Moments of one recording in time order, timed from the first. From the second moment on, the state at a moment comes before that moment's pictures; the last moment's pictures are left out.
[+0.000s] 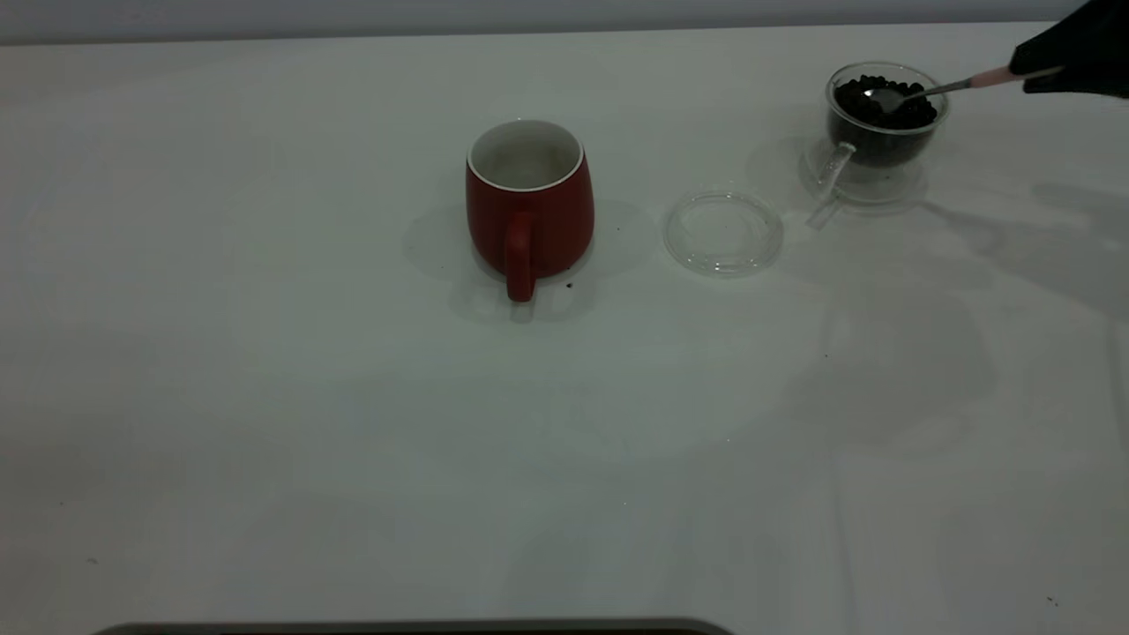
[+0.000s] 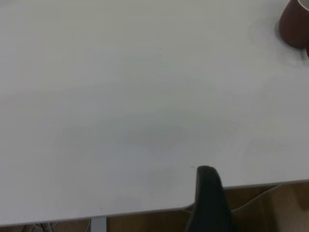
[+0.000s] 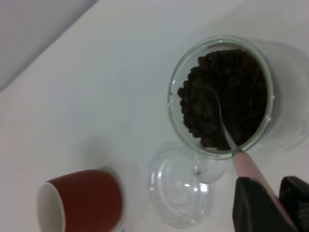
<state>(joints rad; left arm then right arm) -0.06 -0.02 -0.49 -0.01 1.14 0.02 -0.29 2.16 -1.06 1.56 0.70 -1.21</state>
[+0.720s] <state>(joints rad) -0.06 -0.02 -0.49 -0.01 1.14 0.02 -0.32 2.30 -1.06 1.72 0.87 -1.21</state>
